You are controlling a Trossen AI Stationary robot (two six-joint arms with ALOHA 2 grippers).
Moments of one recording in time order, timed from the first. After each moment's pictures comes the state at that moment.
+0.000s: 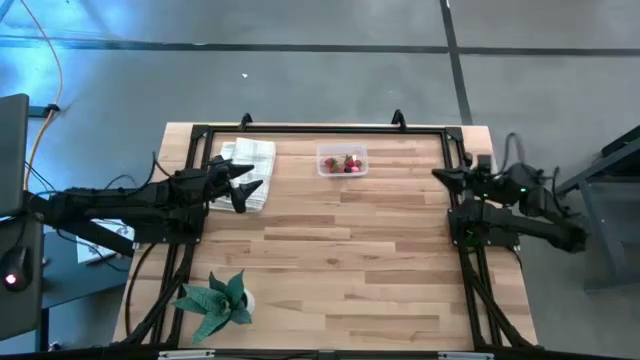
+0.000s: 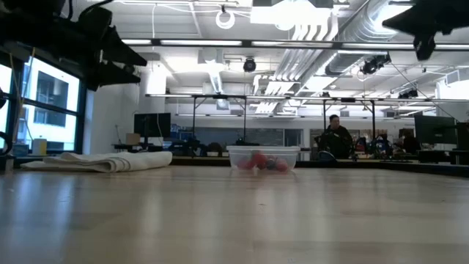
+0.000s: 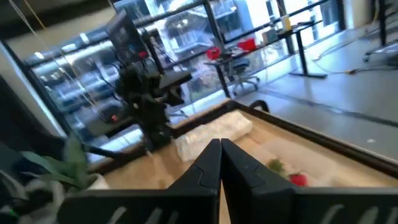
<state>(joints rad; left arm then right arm) 0.27 0.47 0.26 0.00 -0.34 -0.33 -0.25 0.01 0.46 -0.41 0.06 0.36</state>
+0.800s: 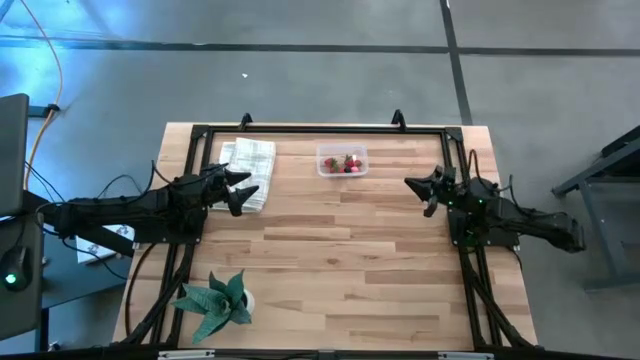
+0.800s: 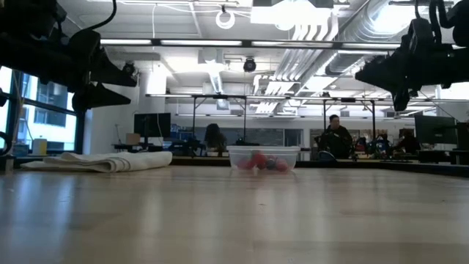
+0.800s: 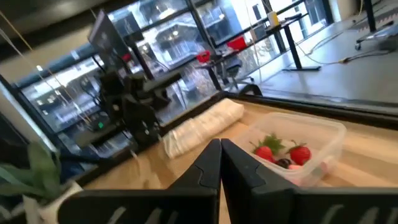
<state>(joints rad) 0.31 0.30 0.09 -0.02 -0.28 -0.42 -0.26 0.02 0.01 0.05 0.11 0.43</state>
